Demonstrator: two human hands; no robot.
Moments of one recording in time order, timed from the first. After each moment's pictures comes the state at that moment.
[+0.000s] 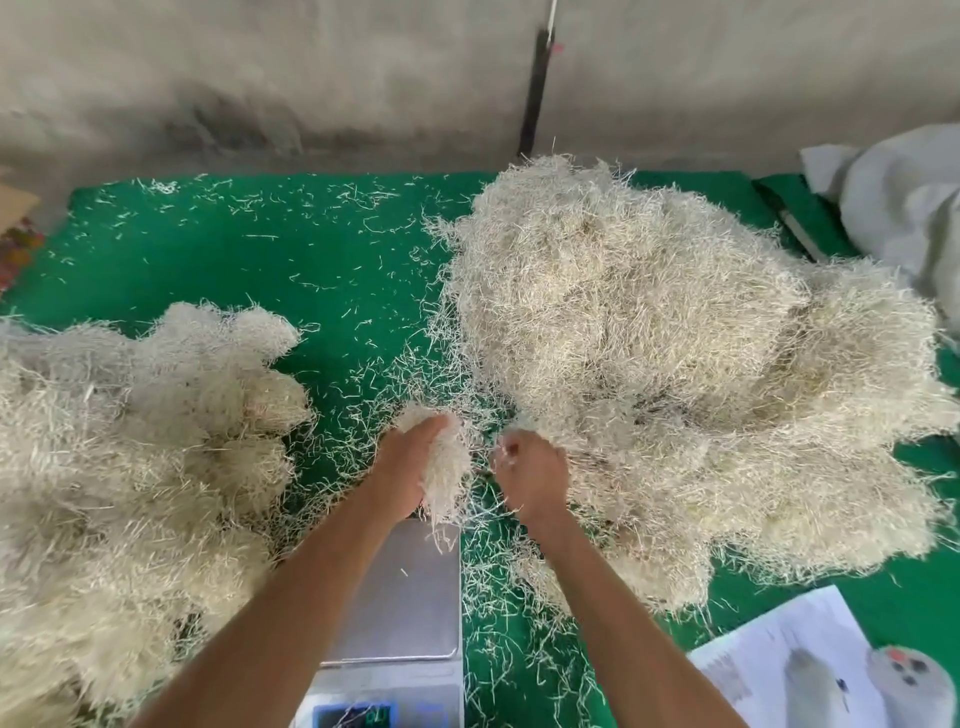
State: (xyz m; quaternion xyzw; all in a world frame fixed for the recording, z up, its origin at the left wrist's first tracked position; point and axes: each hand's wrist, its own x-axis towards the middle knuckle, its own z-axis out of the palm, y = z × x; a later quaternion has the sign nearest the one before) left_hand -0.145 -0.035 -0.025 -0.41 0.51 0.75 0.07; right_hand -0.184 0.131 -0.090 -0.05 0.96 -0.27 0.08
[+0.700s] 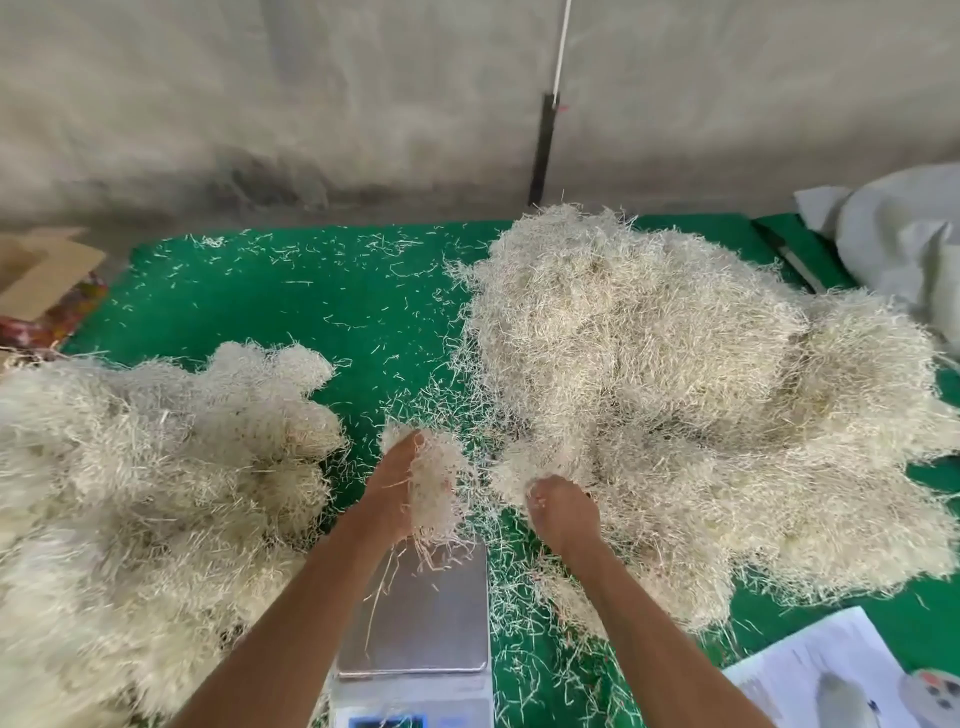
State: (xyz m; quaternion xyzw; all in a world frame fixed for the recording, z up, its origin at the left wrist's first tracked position) left_hand -0.104 -0.064 0.016 -0.35 0.50 0.78 0.11; right_hand -0.165 0.150 -0.085 -0.09 0.97 -0.19 0.15
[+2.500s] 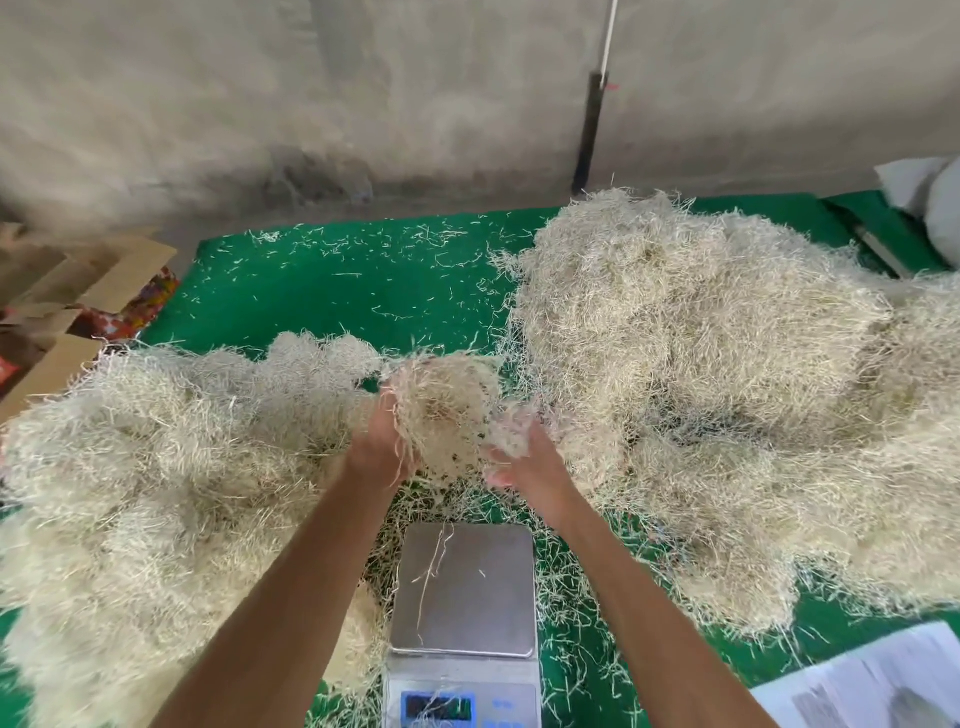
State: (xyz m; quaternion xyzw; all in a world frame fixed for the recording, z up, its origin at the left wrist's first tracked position) left_hand -0.111 -0.113 0.058 -0.43 0.54 0.72 -0.03; right_hand -0.161 0.068 -0.045 -0.07 0.71 -0.65 0.27
